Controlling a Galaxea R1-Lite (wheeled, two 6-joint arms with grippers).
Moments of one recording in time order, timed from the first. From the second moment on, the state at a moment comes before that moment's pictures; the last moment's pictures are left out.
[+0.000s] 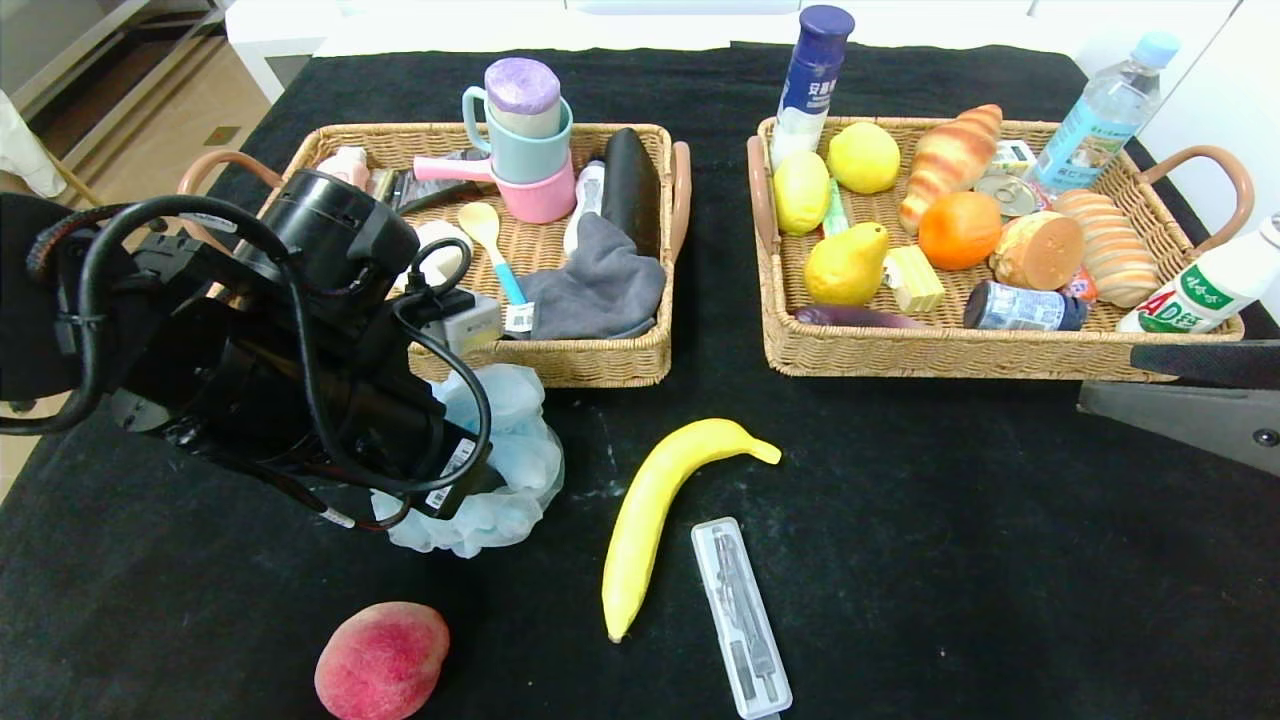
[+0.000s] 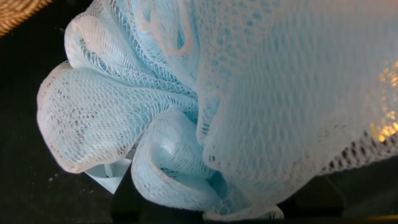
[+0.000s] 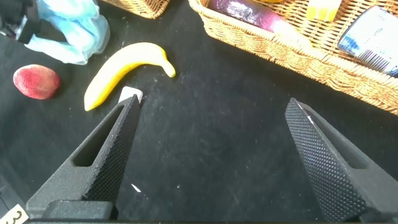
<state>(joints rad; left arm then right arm) -0.43 1.66 -1.39 0.61 0.07 0.09 0.16 1.18 -0.97 0.07 0.50 -0.02</state>
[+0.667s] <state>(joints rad) -0.45 1.55 -1.49 0.61 0.06 0.09 0.16 1.17 -0.97 0.07 0.50 -0.02</state>
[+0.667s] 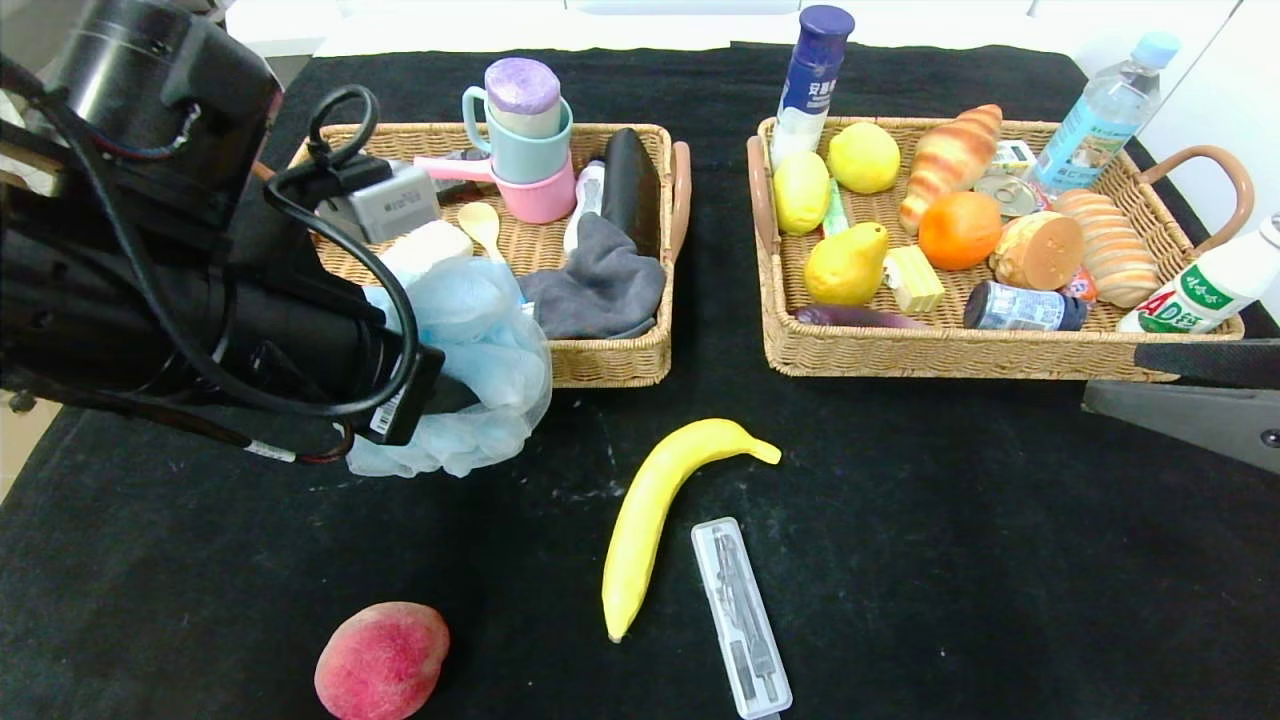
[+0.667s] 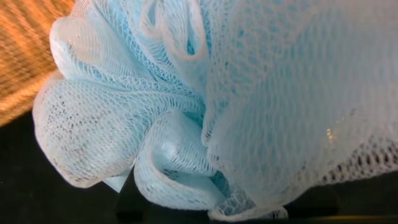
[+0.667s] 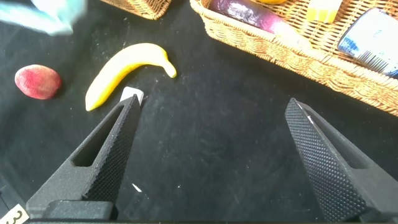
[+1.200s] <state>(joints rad) -0.43 1.50 -1.64 0.60 0.06 0.09 0.16 1.16 -0.97 0.07 0.50 -0.02</state>
